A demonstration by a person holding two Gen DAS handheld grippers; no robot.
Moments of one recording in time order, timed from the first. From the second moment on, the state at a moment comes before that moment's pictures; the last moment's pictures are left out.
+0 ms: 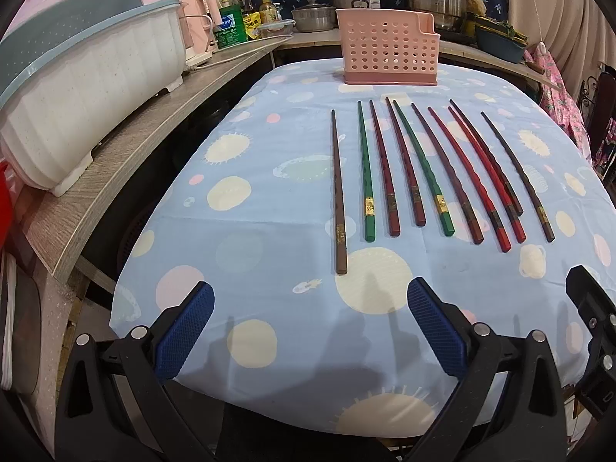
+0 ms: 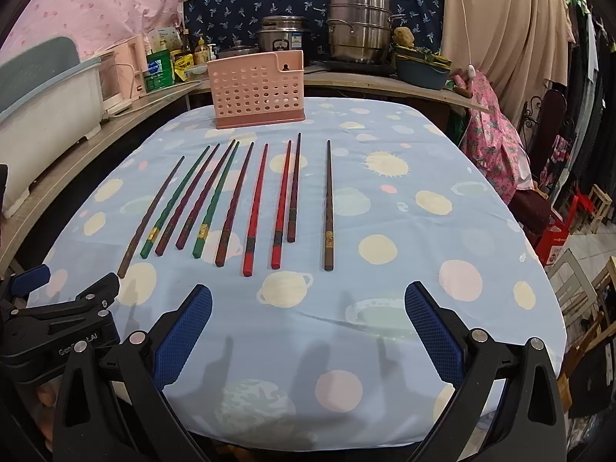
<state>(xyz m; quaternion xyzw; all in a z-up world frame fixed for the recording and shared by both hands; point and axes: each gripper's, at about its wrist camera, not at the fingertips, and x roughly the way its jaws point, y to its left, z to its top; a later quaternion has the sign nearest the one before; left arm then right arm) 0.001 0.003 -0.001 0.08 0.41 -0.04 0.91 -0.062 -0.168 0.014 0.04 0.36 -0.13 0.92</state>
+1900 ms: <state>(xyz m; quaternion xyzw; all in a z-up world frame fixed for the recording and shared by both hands) 0.006 0.015 -0.009 0.07 0.44 -0.03 0.90 -0.059 -0.178 0.011 0.07 0.37 -0.13 0.92</state>
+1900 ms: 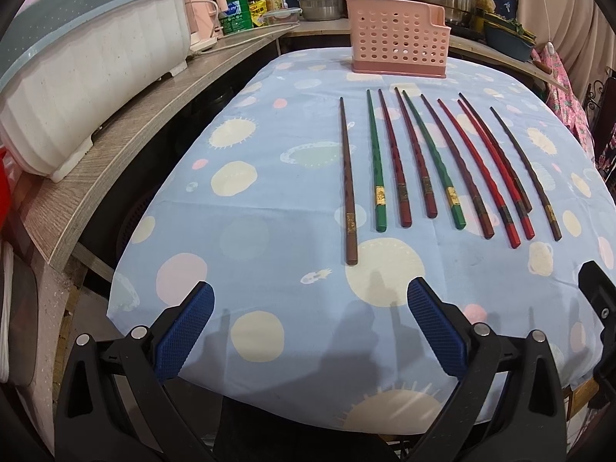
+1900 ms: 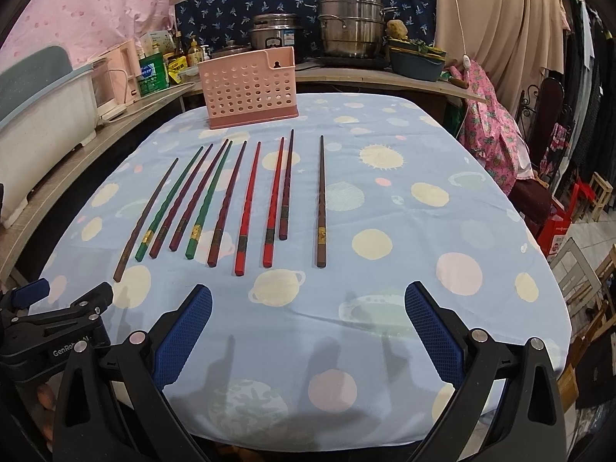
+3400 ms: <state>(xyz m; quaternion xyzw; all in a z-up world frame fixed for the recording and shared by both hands) 0.071 0.018 -0.029 0.03 0.46 -0.06 0.88 0.032 -0.223 -0.028 0.10 0.41 -0.11 0.90</state>
